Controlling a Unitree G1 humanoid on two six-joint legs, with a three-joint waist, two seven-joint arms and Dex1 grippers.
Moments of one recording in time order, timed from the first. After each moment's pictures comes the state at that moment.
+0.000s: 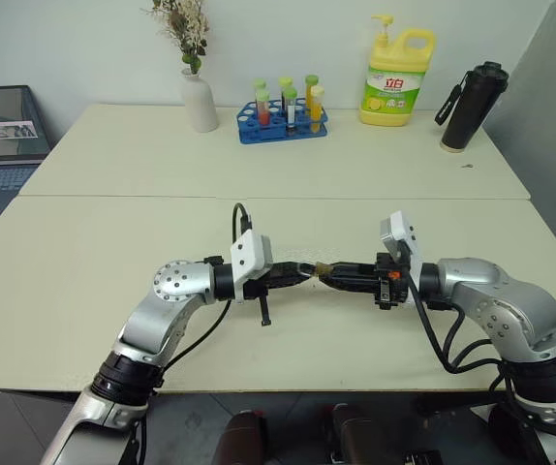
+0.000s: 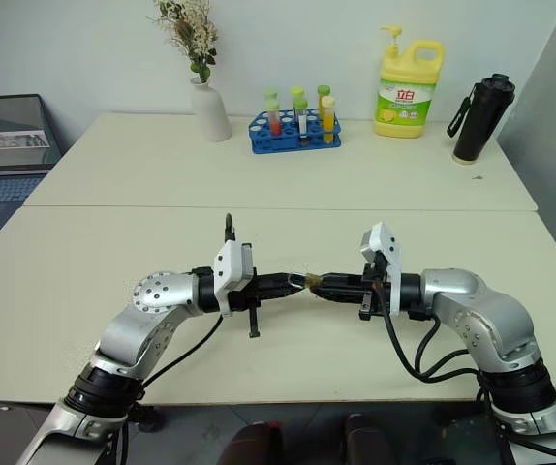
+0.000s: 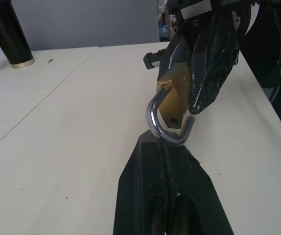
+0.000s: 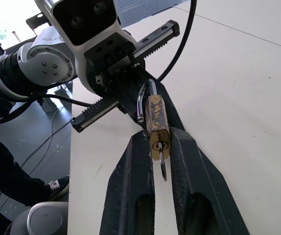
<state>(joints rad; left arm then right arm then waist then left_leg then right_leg) -0.39 0.54 -0.22 -0.13 -0.38 0.16 -1.02 -0.43 -0.58 0.10 -0.35 0.67 0.80 0.91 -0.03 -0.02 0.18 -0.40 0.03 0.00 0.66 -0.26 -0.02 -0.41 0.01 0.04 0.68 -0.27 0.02</state>
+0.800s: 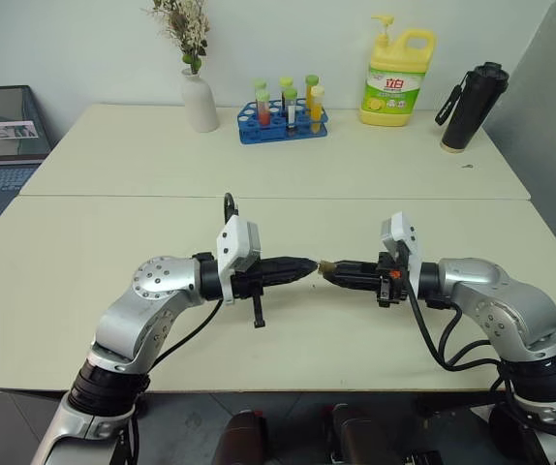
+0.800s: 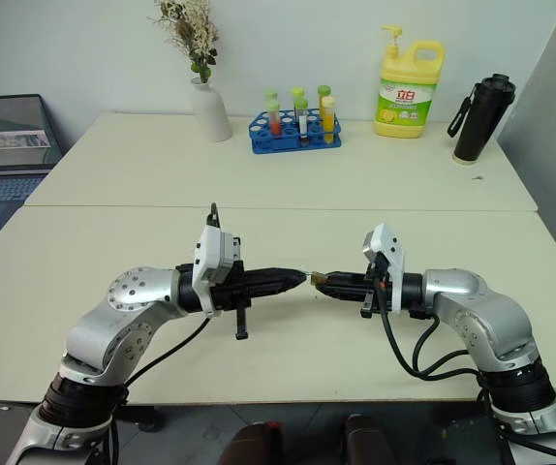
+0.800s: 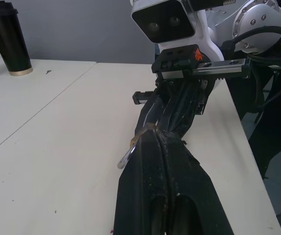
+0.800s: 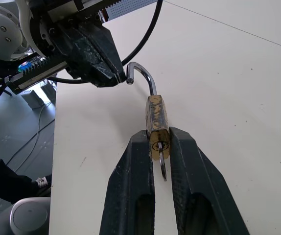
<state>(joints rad) -0.38 0.56 -0.12 -0.32 -0.52 0.40 -0.99 -0.42 -0.58 0.11 -0.32 0.62 0.77 0.92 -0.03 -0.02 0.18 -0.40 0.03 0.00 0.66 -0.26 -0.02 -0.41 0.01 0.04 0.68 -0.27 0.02</state>
